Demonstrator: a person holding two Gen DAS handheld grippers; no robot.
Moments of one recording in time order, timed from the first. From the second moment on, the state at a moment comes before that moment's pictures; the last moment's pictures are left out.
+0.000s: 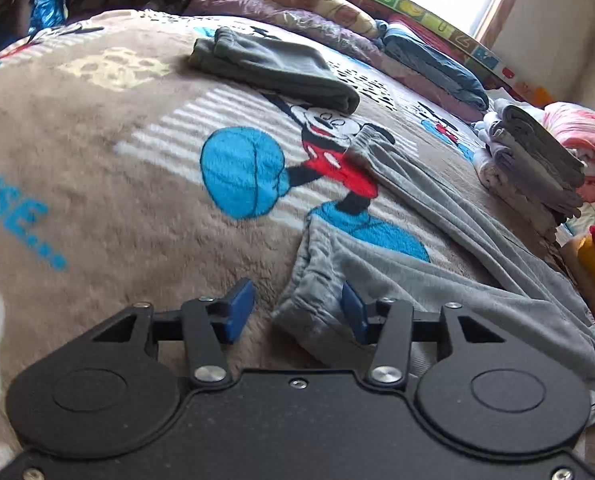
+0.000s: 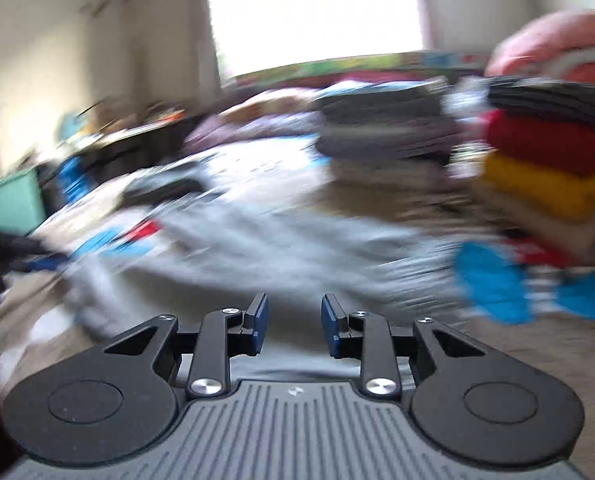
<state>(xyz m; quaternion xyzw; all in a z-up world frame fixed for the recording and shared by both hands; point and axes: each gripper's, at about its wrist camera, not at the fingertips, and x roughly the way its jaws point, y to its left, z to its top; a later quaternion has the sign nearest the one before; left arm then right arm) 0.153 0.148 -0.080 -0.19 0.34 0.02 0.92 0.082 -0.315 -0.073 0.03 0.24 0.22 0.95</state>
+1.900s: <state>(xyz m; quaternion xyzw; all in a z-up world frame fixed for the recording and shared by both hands) 0.084 0.096 -0.058 0.25 0.24 -0.03 0.94 0.030 -0.335 -0.082 -0.20 0.21 0.10 0.95</state>
